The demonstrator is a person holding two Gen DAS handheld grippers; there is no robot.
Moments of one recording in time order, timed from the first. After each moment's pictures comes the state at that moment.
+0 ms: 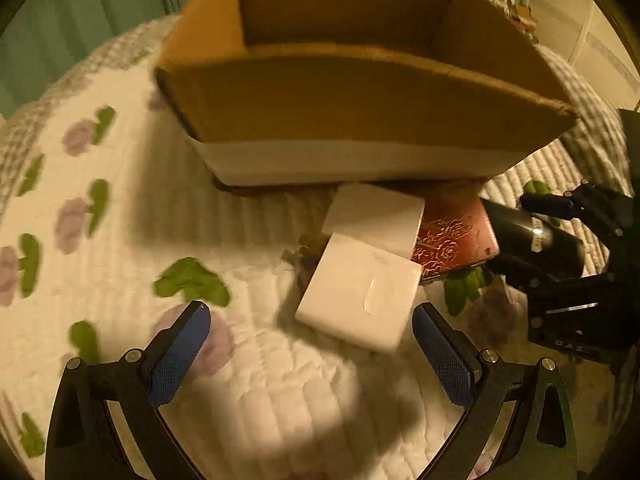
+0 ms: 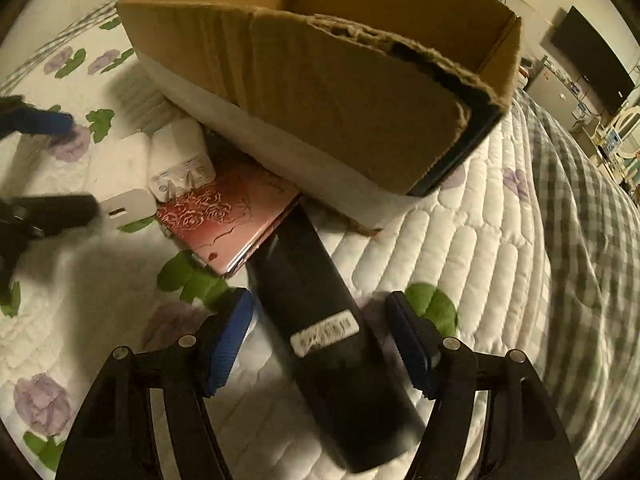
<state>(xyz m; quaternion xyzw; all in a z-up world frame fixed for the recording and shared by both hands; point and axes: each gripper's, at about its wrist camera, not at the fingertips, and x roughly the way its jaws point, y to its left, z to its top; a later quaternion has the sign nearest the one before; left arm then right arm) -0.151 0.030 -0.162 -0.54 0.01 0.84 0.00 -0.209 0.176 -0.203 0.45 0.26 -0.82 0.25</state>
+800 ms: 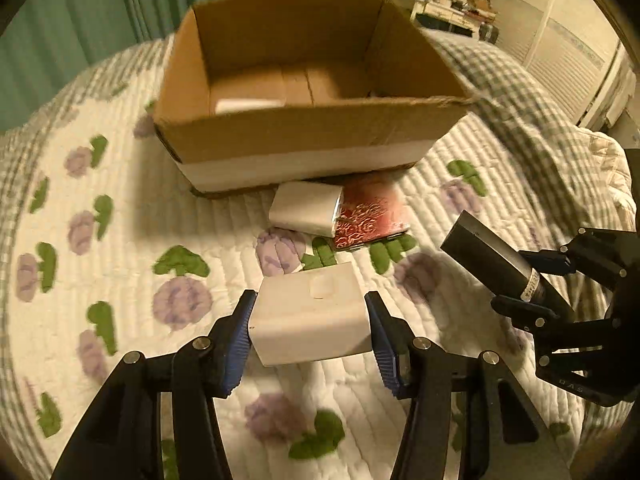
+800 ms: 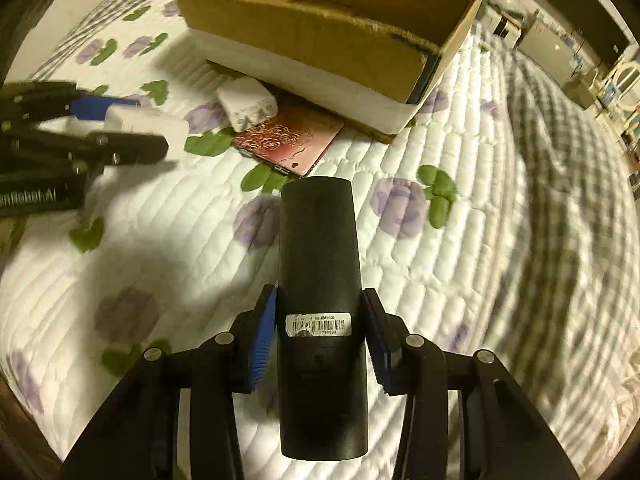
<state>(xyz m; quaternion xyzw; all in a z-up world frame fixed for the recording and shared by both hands) -0.077 0.058 -0.109 -0.52 0.03 0.85 0.07 -0.116 0.213 -0.158 0.53 0.23 -0.79 0.22</state>
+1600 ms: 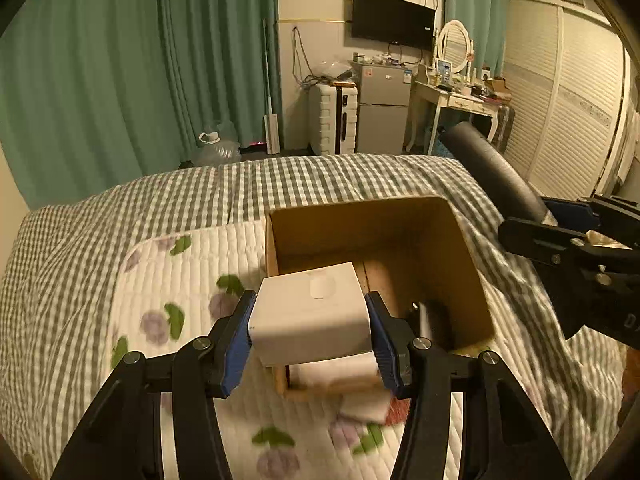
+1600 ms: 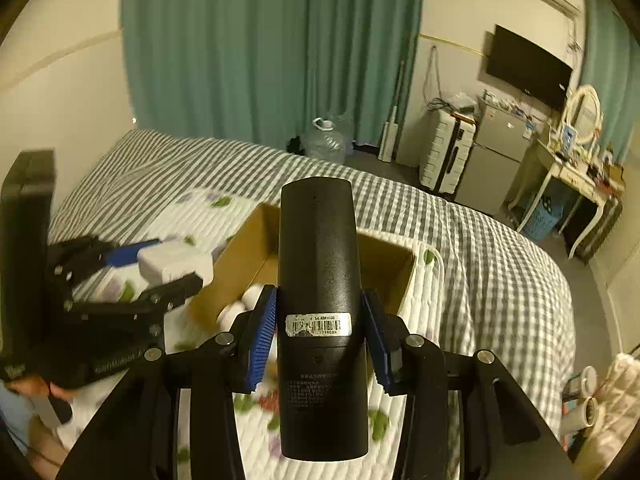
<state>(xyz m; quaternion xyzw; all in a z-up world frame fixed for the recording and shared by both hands) -0.200 0.009 0.011 -0.38 0.02 0.93 0.02 -0.228 0.145 0.031 0.35 0.11 -0.90 0.22</state>
